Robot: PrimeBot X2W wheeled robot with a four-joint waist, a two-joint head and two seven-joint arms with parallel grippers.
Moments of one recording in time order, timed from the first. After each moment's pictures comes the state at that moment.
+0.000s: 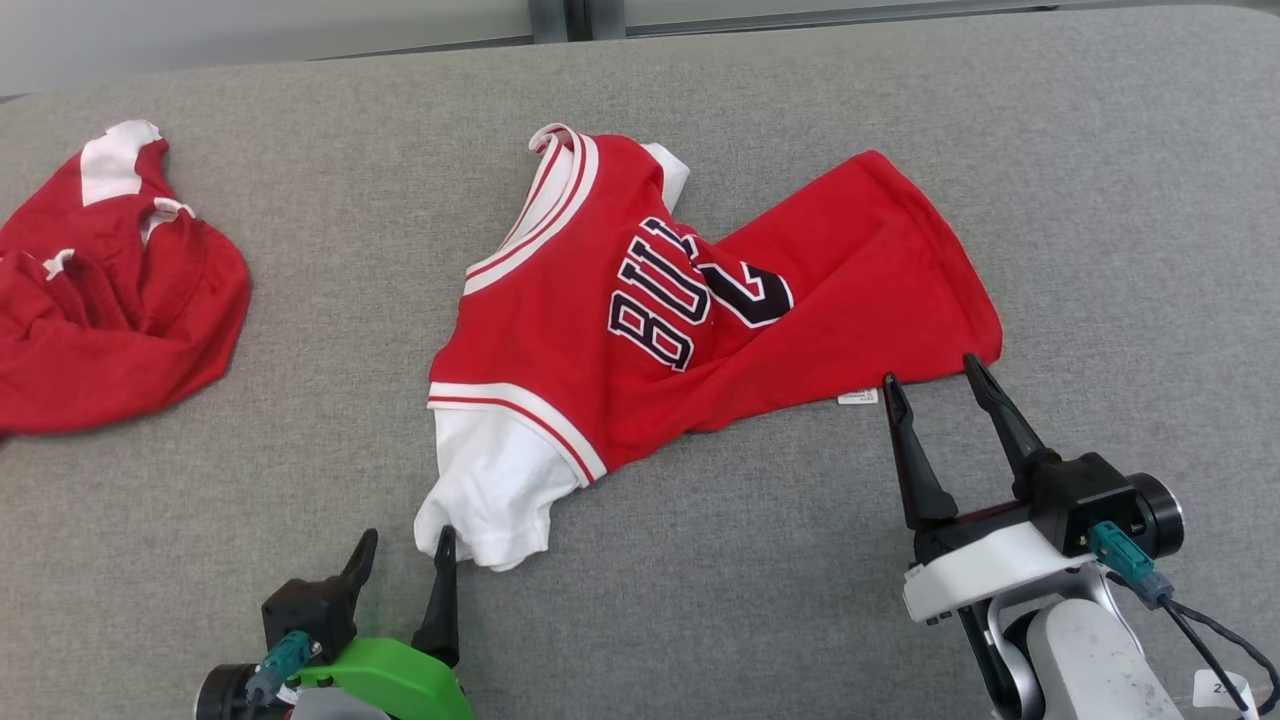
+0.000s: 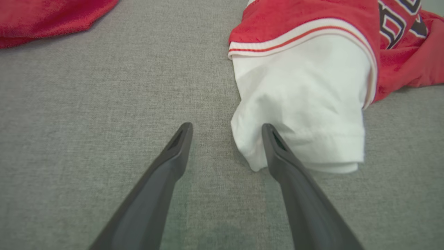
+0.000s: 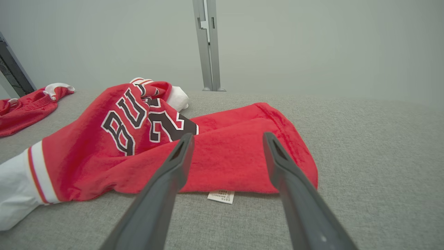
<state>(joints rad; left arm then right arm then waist) 0.00 0.13 -0.24 0.20 -0.33 0.05 -0.08 -0.13 -0.05 0.11 0.15 0.06 0.13 -0.26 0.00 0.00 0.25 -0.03</state>
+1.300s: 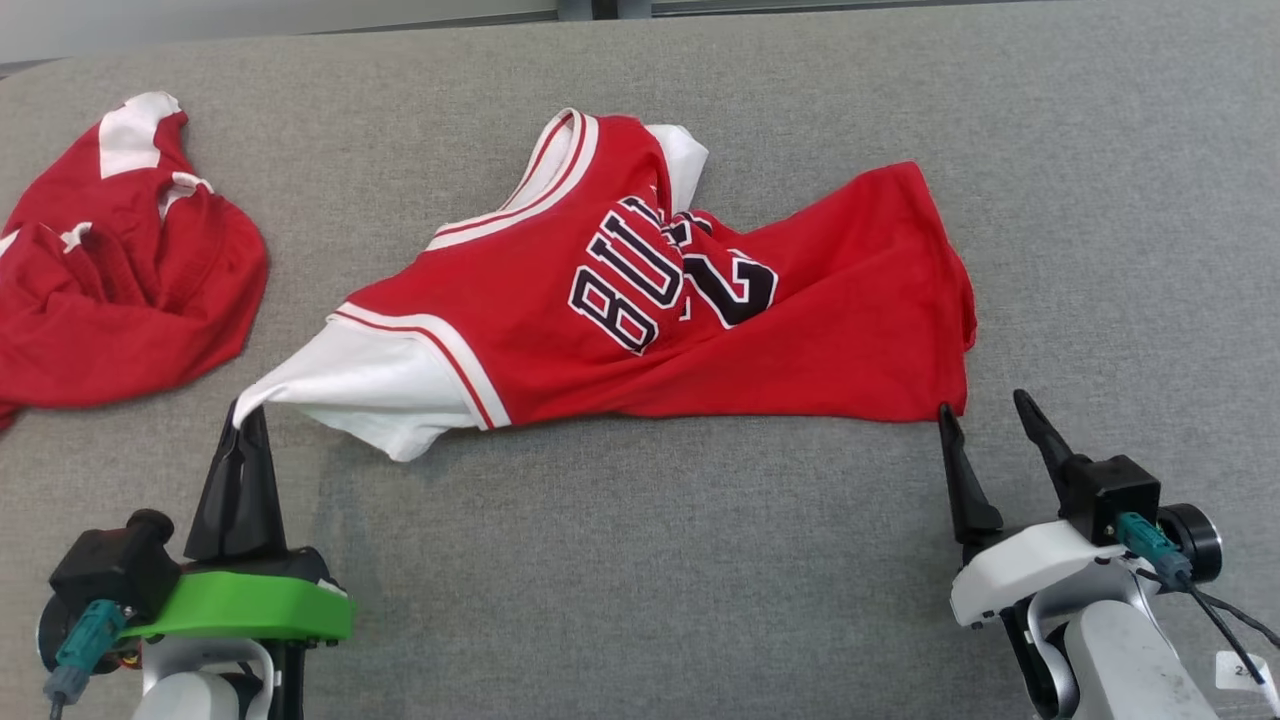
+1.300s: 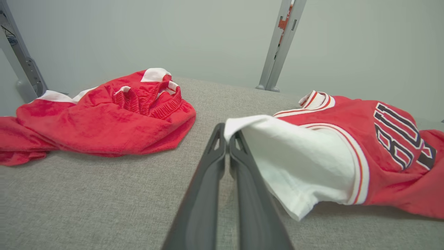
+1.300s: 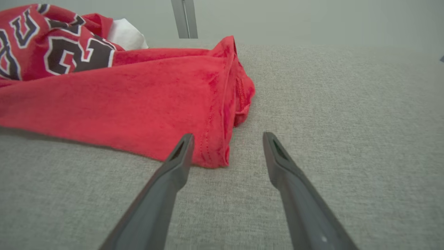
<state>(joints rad) -0.08 0.20 -0.10 0.07 -0.44 0.05 -0.23 -0.17 -0.09 0.03 0.34 0.09 0.13 -0.26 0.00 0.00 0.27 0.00</state>
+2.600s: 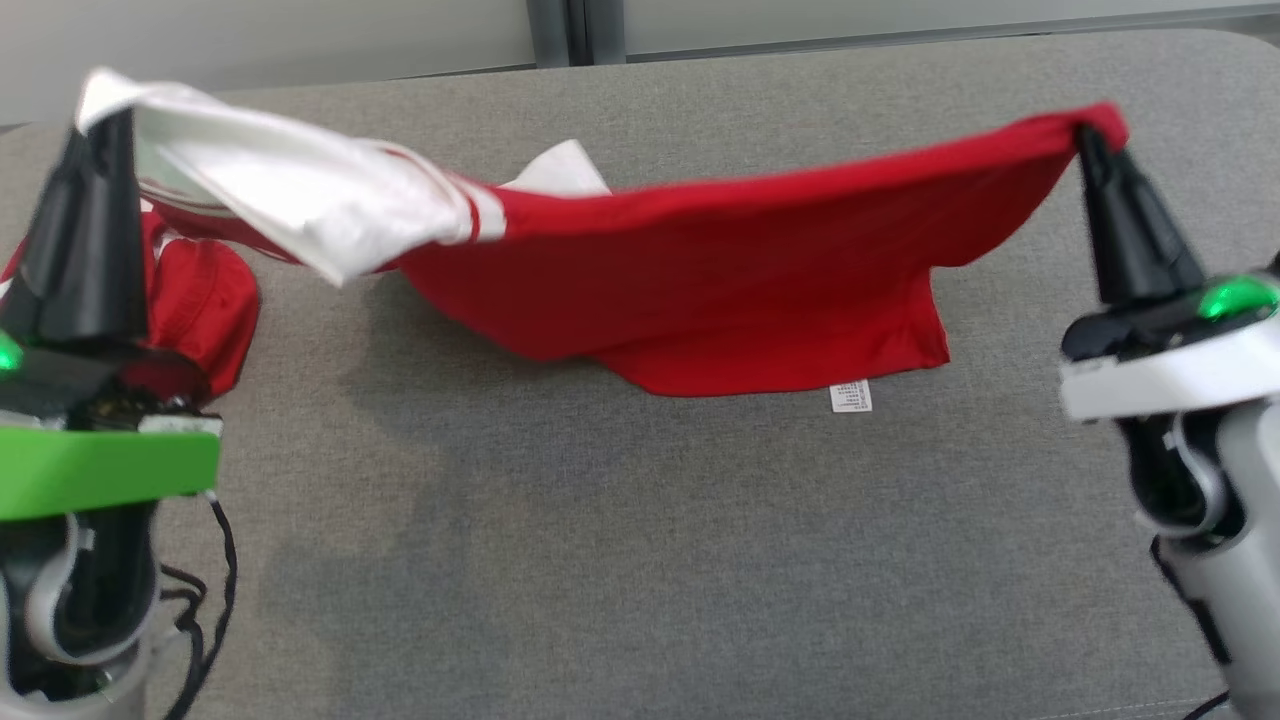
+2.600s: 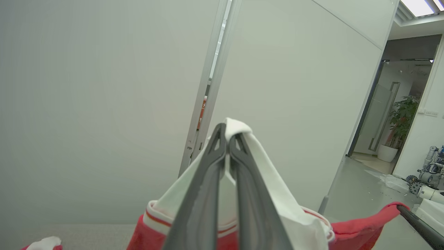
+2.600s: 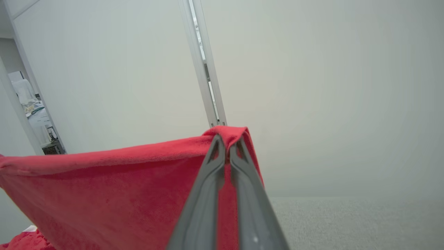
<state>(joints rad) -0.31 0.31 -0.04 -0.41 -0.73 -0.02 0.07 -0.38 -0.36 0.19 0.00 0.60 0.13 -0.26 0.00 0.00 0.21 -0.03</state>
